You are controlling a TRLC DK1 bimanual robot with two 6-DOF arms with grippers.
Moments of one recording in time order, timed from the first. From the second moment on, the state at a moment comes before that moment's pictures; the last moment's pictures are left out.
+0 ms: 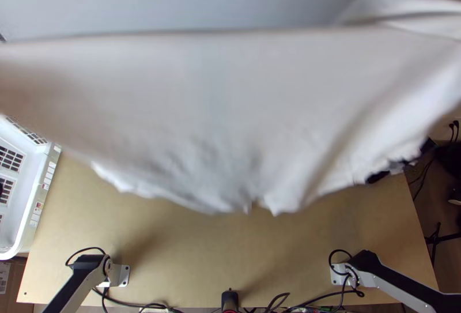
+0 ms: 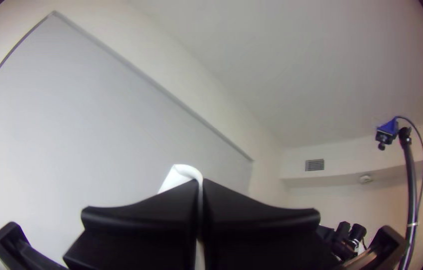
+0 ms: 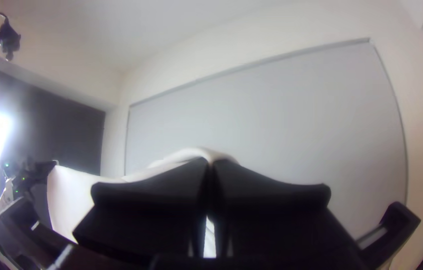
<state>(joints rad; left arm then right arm) 0.06 0.85 1.63 -0.01 0.44 -0.70 0.55 1.03 1.98 -0.37 0.04 0.03</state>
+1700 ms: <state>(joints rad) 0.02 1.59 0.97 0.46 0.43 -0.54 0.23 1.30 0.87 0.25 -0.19 0.11</state>
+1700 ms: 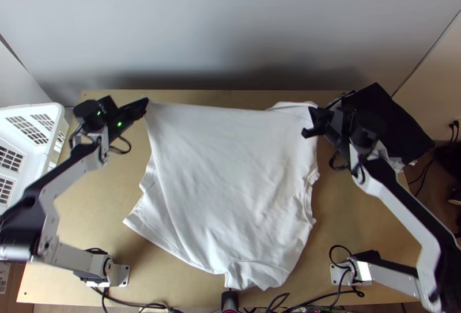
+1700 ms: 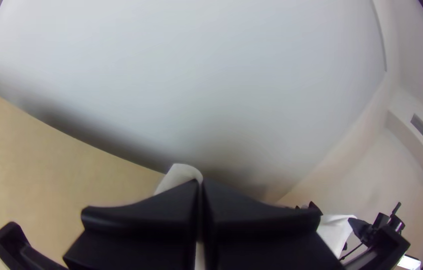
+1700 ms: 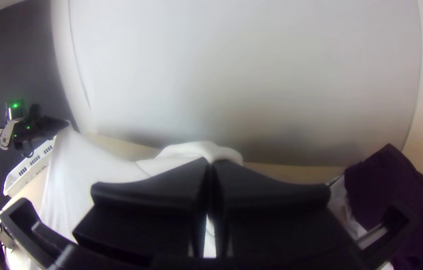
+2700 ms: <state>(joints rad) 0.03 2.09 1.40 0.39 0.36 -0.34 0.09 1.76 1.12 0.34 -0.17 0.11</state>
